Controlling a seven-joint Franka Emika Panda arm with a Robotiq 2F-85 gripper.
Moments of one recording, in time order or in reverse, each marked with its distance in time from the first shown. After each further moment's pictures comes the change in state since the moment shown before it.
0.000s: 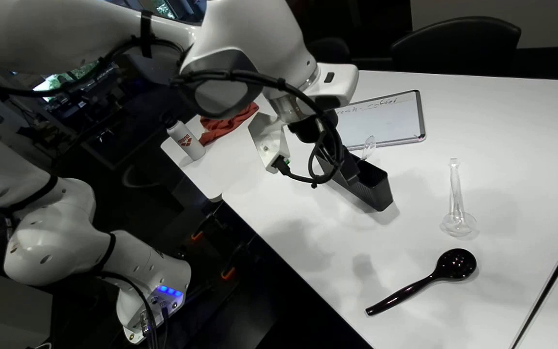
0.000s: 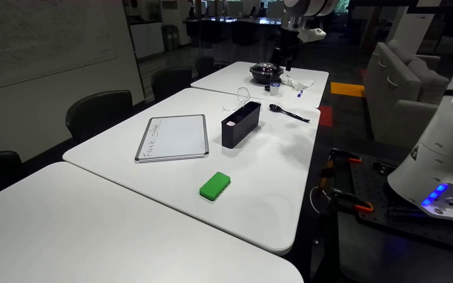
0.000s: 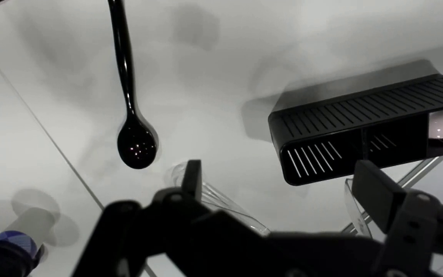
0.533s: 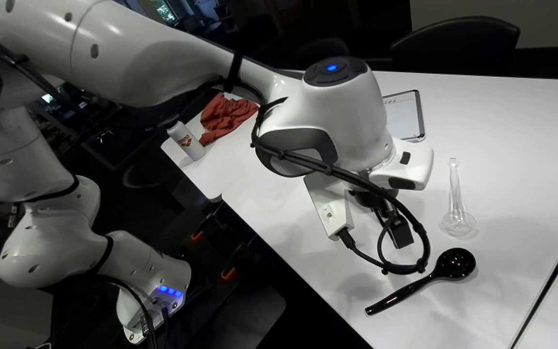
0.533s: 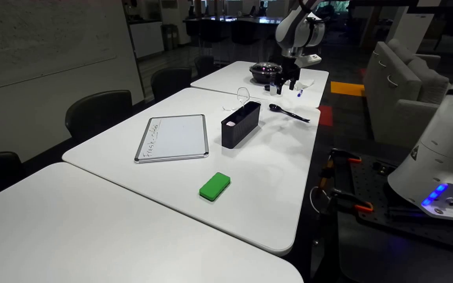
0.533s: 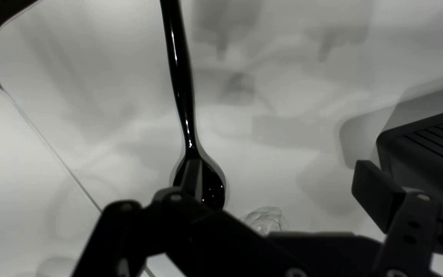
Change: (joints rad) arm -0.176 0.363 0.044 0.206 0.119 0.058 -0.111
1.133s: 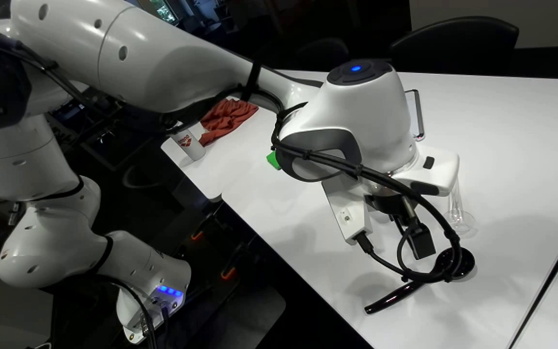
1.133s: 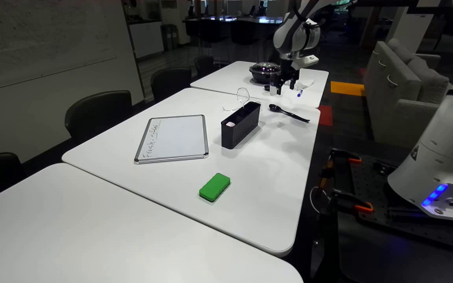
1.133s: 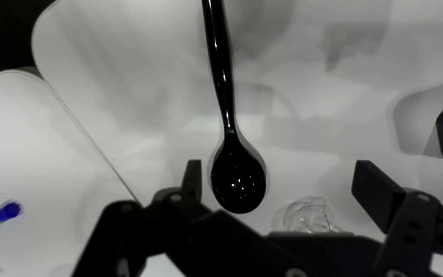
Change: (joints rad) arm -0.010 0.080 -0.015 0.095 -0.073 0.000 0.098
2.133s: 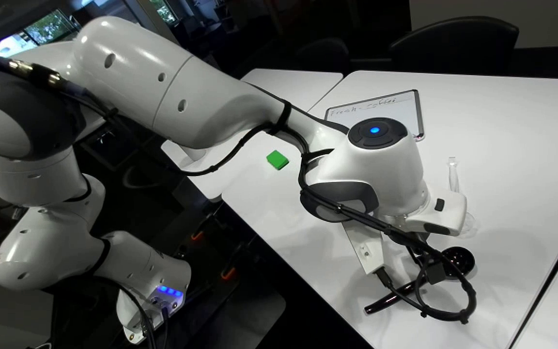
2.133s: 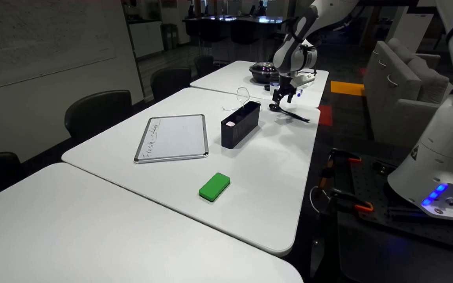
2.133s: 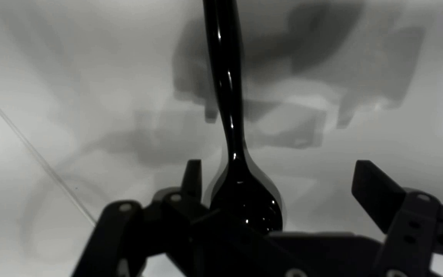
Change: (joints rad) arm -0.157 0.167 0.143 0.057 -0.007 0.148 -0.041
